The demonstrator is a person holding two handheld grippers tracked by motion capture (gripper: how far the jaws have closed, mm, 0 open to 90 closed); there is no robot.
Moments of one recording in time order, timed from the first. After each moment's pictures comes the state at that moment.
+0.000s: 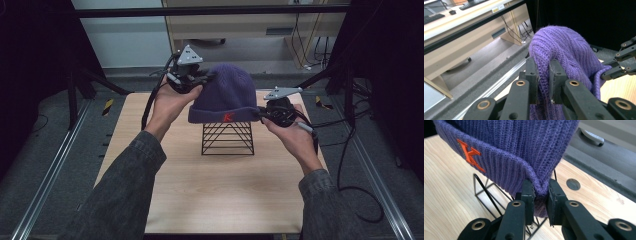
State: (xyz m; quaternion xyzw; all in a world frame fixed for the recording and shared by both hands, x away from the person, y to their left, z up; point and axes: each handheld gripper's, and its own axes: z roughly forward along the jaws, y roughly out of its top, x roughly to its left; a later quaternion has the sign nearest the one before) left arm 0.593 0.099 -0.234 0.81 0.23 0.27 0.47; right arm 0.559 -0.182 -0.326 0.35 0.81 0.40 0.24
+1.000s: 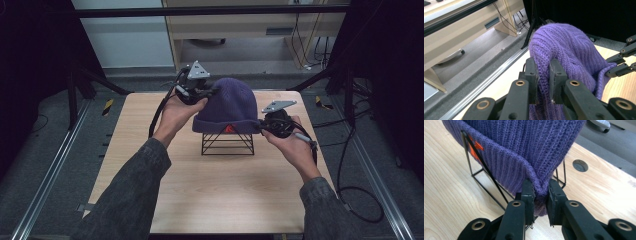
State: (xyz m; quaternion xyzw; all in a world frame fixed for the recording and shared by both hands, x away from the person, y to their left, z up) left arm 0.599 0.091 -0.276 0.83 0.23 0.25 0.45; right arm 0.554 -0.184 -0.366 0.36 0.83 0.37 0.22
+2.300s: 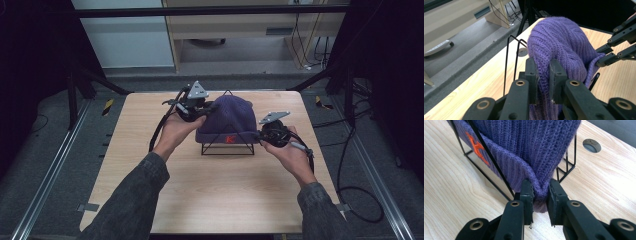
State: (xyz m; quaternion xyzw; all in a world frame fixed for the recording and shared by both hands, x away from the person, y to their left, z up) left arm 0.590 0.097 -0.326 0.84 0.23 0.22 0.44; right arm 0.557 -0.186 -0.408 0.36 0.84 0.34 0.20
